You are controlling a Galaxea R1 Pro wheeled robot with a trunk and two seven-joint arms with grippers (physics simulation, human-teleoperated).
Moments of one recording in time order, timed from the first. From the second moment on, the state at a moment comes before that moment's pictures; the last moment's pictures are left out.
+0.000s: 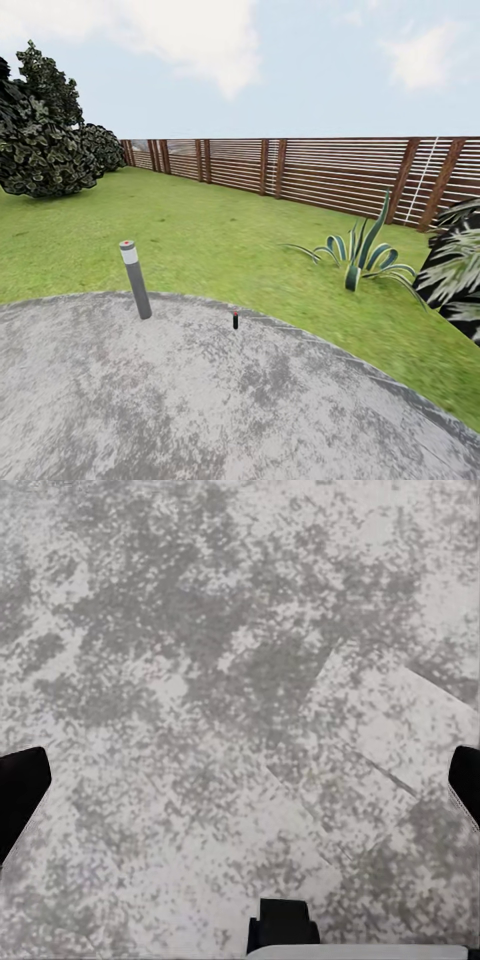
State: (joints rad) left arm -0.06 0.07 0.02 -0.36 0.02 -0.29 0.01; right arm 0.00 -0.06 0.00 -0.38 0.00 -0.39 -0.01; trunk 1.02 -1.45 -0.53
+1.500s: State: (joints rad) left arm -0.07 0.05 0.02 -0.37 0.02 -0.34 0.00; right arm -0.01 -0.04 0.00 -0.44 0.00 -0.42 -0.01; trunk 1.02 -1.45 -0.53
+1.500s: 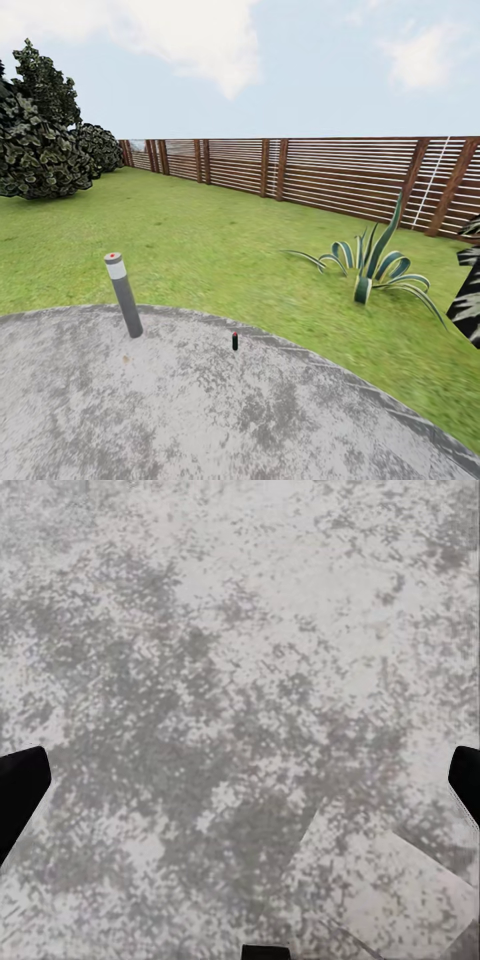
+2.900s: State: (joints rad) left arm -0.07 0.05 0.03 -0.37 0.02 -0.34 0.00; right arm -0.01 -0.04 0.00 -0.44 0.00 -0.43 -0.01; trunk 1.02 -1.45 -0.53
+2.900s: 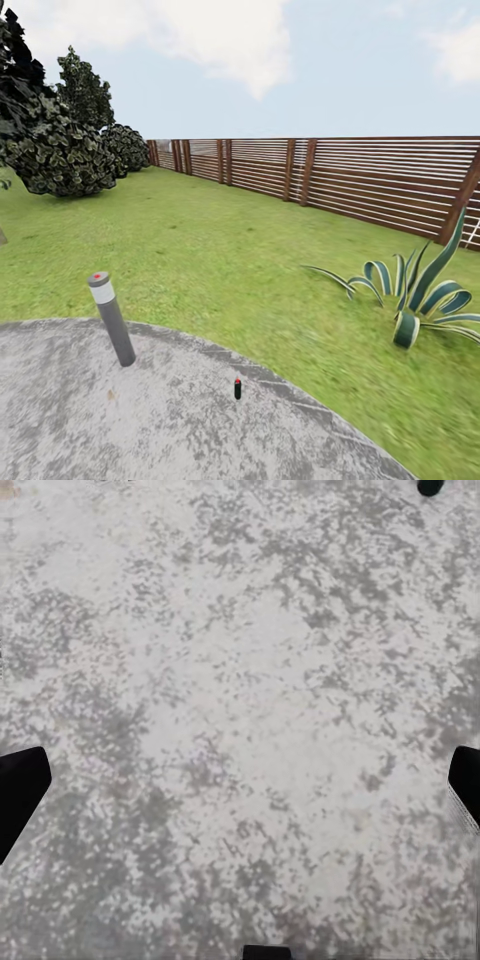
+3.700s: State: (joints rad) left arm -0.07 0.05 0.03 -0.37 0.02 -0.34 0.00; right arm -0.01 -0.04 0.00 -0.44 0.00 -0.43 -0.01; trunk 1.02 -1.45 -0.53
